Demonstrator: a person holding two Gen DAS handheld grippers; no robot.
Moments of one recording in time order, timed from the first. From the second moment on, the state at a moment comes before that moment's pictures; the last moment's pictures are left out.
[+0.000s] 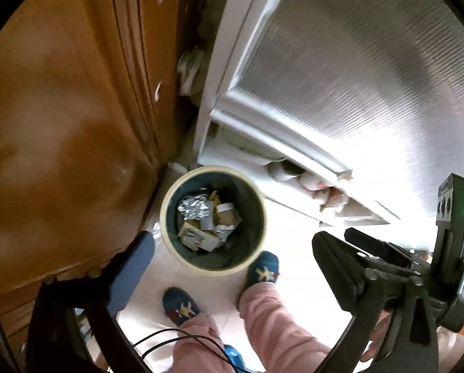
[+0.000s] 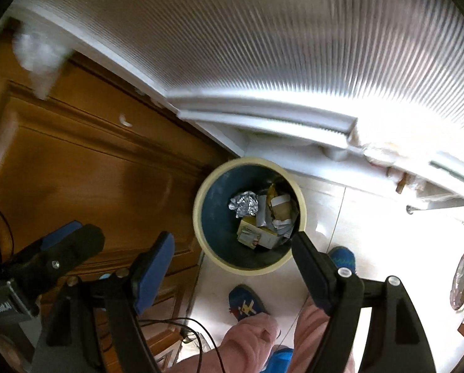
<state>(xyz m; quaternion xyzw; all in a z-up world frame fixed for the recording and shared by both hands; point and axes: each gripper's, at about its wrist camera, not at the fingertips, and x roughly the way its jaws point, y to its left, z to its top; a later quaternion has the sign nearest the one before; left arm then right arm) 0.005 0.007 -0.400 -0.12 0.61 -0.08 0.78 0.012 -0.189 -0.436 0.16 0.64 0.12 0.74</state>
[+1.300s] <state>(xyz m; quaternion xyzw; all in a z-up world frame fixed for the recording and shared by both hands) 0.013 -0.026 0.023 -0.03 0.33 -0.19 0.92 0.025 -0.223 -0.013 0.05 0.37 0.10 0.92</state>
